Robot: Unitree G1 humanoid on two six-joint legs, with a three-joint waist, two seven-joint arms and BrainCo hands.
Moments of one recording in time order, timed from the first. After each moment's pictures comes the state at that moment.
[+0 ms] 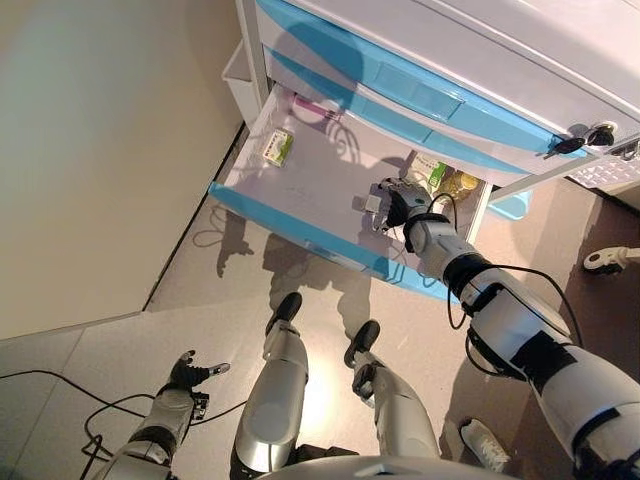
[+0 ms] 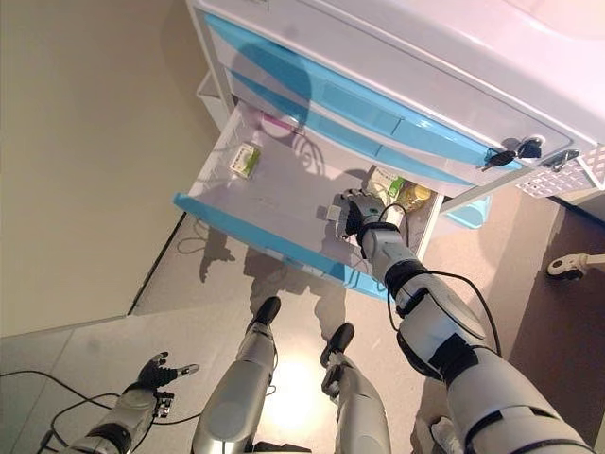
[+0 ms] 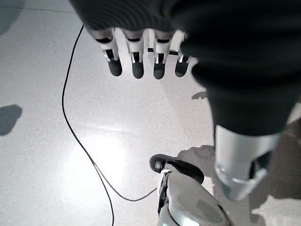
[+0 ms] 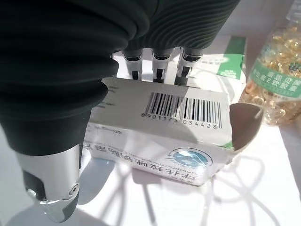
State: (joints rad) left arm -0.17 0.41 -0.22 1.16 -0.15 -0.06 0.17; right arm -1.04 -0.28 0.72 1.21 -0.50 0.06 -0.27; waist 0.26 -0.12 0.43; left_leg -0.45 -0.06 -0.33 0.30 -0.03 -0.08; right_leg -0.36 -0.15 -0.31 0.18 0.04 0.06
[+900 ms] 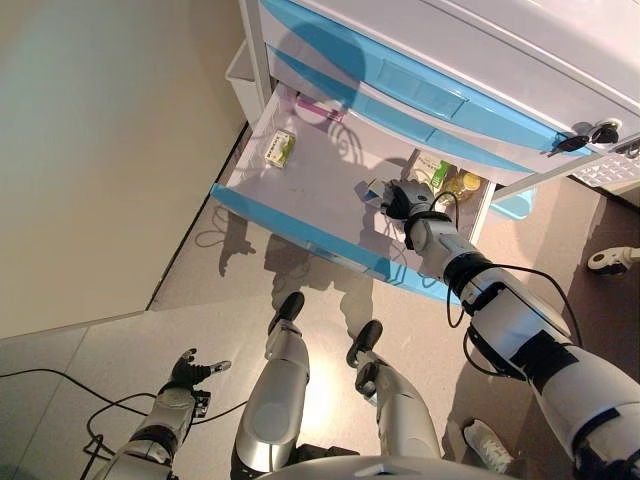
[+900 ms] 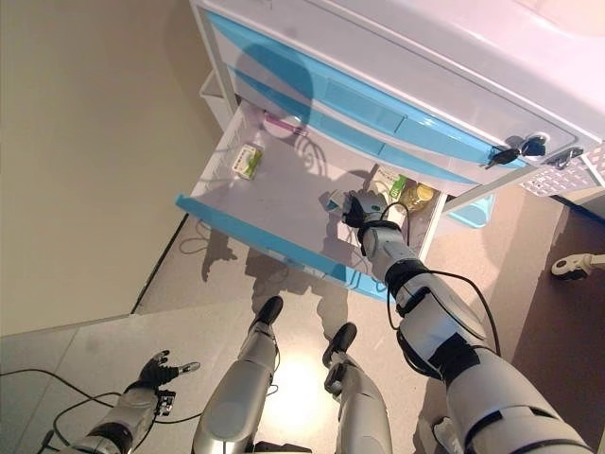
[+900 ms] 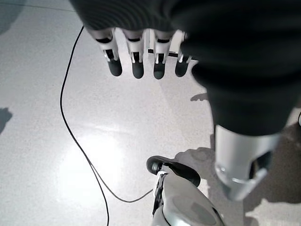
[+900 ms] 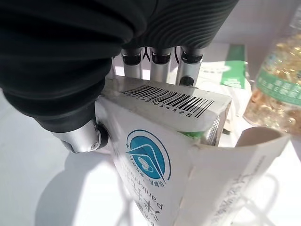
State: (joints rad) left arm -0.18 0.41 -0.22 1.15 -0.18 -0.06 0.17; right arm -1.02 -0.28 0.67 1.20 -0.50 0.06 -0.29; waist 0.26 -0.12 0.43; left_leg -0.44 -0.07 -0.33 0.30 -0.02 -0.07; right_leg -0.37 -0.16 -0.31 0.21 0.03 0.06
